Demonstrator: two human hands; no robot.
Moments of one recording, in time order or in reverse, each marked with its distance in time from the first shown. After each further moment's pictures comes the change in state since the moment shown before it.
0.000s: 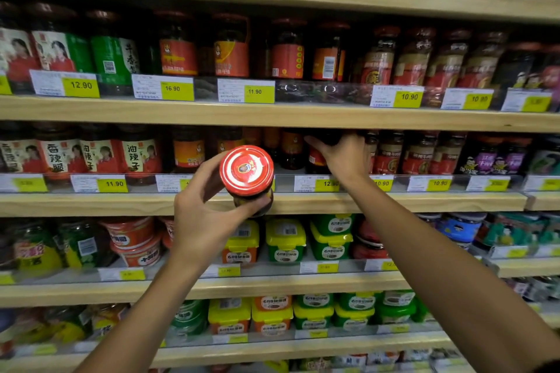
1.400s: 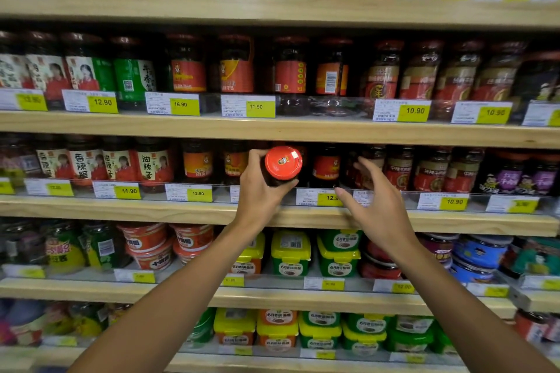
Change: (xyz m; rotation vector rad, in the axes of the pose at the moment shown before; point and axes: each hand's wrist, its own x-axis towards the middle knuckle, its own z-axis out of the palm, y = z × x) left_hand 0.059 -0.057 0.091 0.198 0.010 -0.055; right_hand -0.055 0.055 -0.061 0.194 -0.269 -0.200
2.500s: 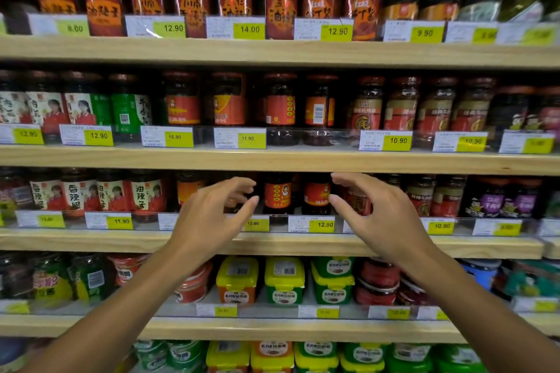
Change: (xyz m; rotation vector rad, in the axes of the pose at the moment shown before) left_hand 0.000 0.057 -0.091 0.432 -0.216 0.174; right_hand 0.008 -0.056 -0.056 -0.158 -0.040 -0.254
